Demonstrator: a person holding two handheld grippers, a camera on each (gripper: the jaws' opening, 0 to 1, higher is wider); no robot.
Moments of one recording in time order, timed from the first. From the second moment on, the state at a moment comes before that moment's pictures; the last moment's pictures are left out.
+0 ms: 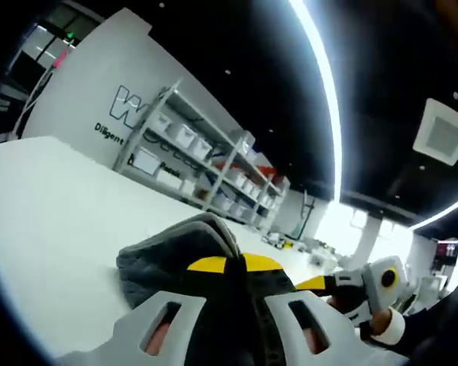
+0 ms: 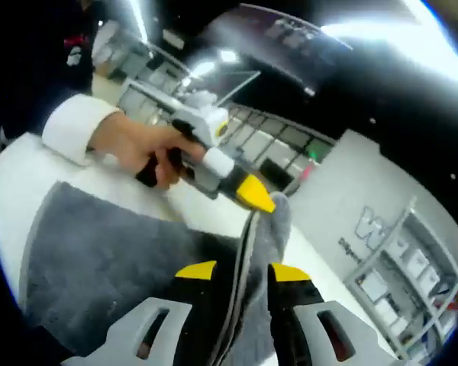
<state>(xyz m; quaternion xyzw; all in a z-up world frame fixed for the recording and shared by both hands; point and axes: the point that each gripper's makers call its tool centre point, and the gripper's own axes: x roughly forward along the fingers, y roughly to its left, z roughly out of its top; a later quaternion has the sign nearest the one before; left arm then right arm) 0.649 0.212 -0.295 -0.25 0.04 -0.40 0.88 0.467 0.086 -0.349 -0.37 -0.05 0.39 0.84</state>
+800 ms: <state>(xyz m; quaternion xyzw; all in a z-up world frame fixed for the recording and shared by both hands) 0.513 0.128 -0.316 -0.23 0.06 -0.41 0.88 0.469 0.094 -0.342 -0.35 -0.06 0.36 0.86</state>
